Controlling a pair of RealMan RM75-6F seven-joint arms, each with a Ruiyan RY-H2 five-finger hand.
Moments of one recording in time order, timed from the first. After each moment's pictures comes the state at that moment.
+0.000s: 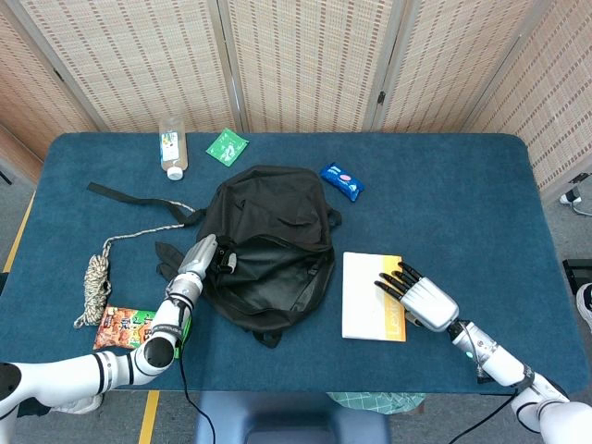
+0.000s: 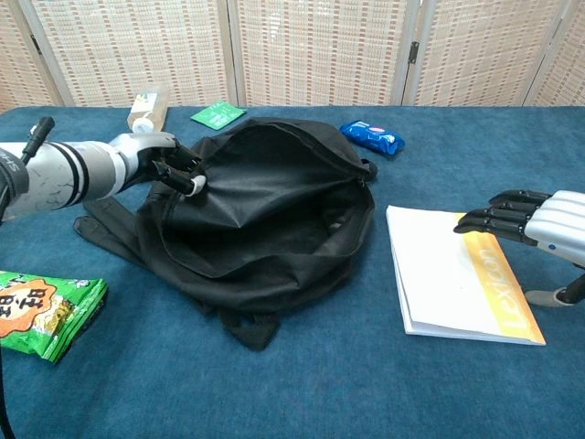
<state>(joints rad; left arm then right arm) -0.90 -1.61 -0.36 -1.43 0.41 0.84 0.19 0.48 -1.72 -0.16 -0.51 -1.86 1.37 0.29</state>
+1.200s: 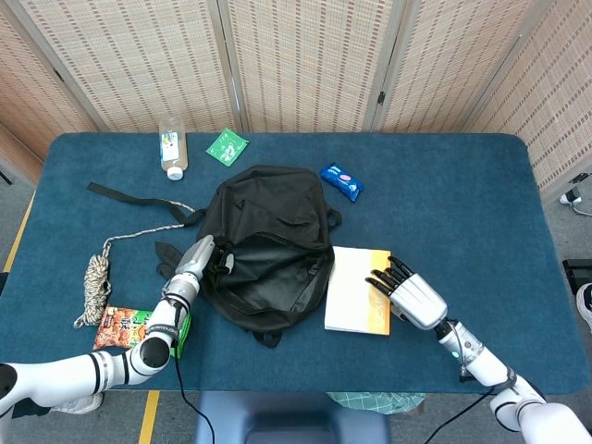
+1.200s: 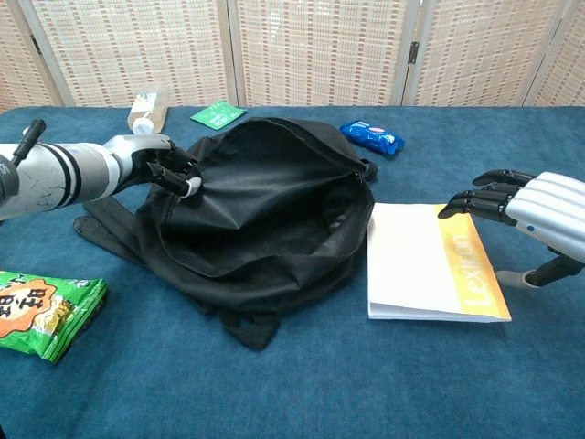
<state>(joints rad) -0.89 -1.59 -0.34 -1.43 0.43 0.82 0.15 0.48 -1.83 -0.12 -0.46 -1.79 1.50 0.29</state>
